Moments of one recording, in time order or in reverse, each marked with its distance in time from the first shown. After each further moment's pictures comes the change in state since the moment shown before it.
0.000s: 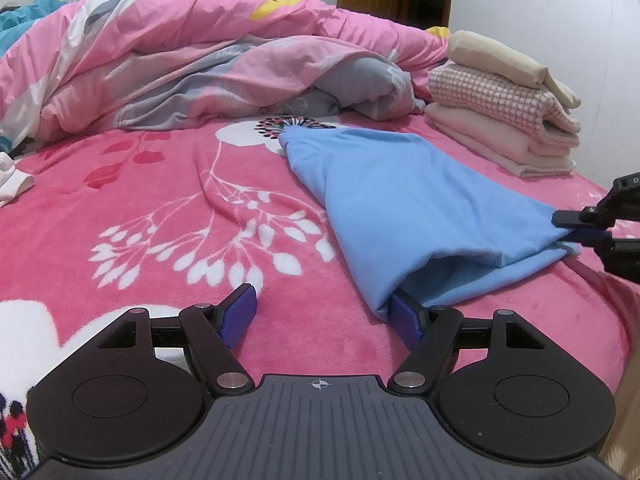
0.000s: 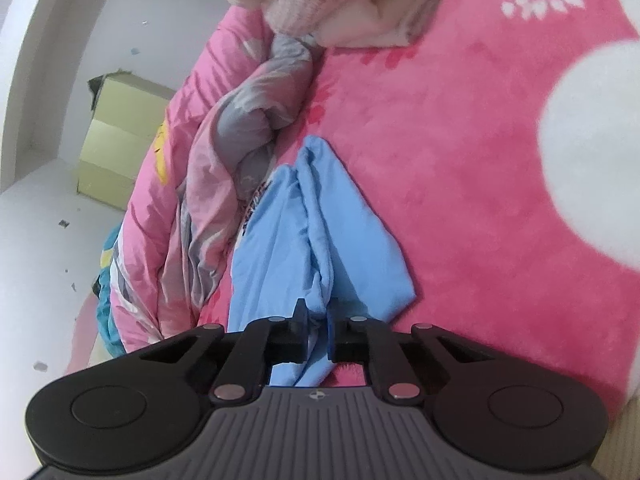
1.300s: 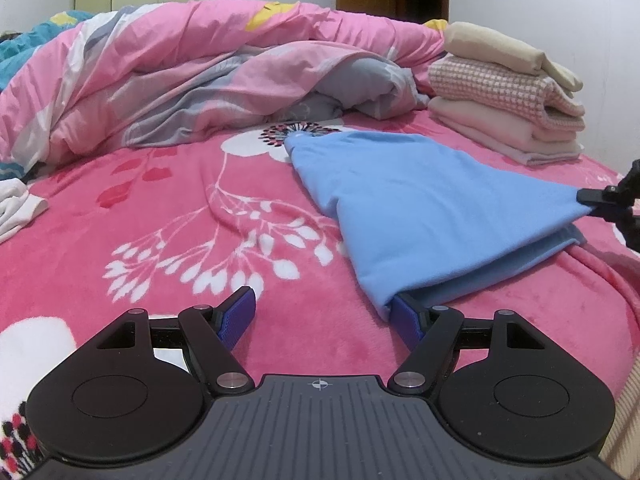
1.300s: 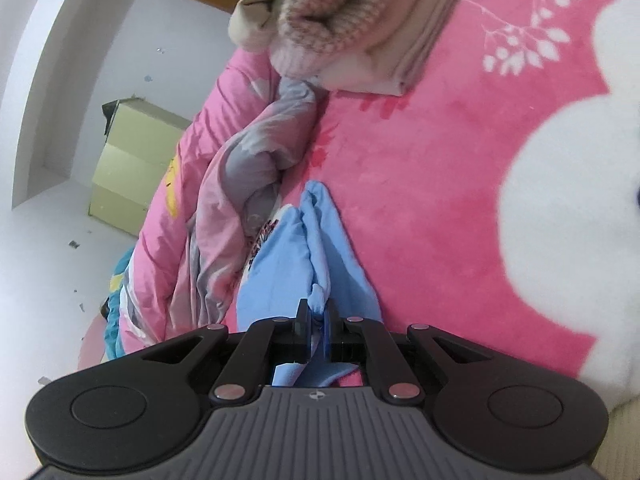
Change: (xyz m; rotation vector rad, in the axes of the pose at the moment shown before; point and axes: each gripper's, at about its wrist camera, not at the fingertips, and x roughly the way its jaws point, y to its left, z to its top) left arm -0.007 -0.015 0.003 0.062 -0.002 0.062; right arm -0.024 -0.016 0.011 0.016 -0.096 0.029
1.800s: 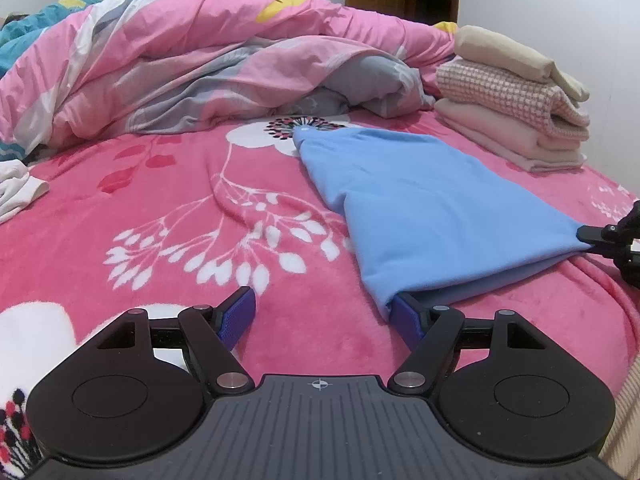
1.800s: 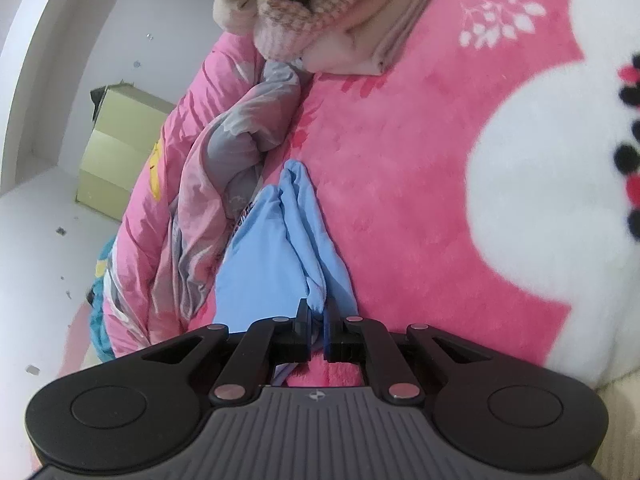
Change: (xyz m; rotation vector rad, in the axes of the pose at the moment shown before) left arm 0.000 0.007 -0.002 -0.051 0.014 -0.015; right arm 0.003 -0.013 -0.010 -0.026 0.042 -0.051
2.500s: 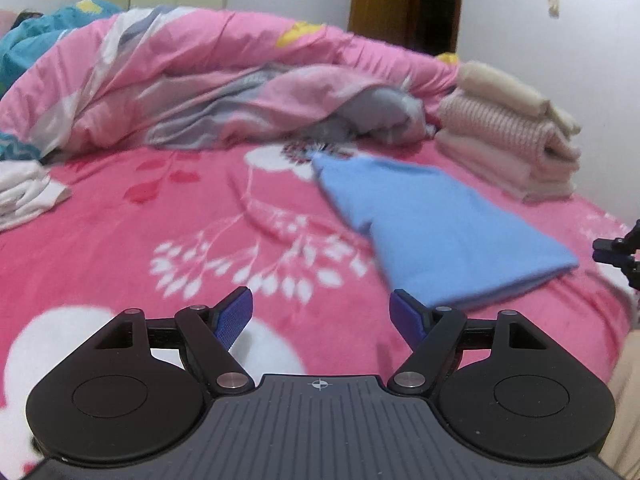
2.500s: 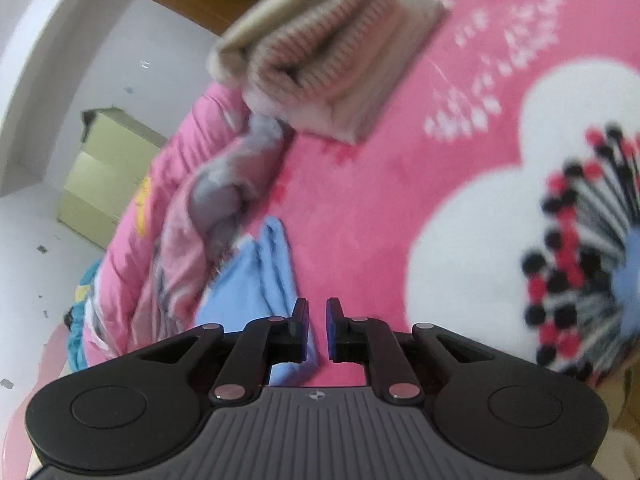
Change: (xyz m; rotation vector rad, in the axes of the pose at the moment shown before) left arm -0.027 0.027 0.010 -0.033 -0.078 -0.054; right arm -0.045 0.005 0.017 -0.063 -0.145 -0.048
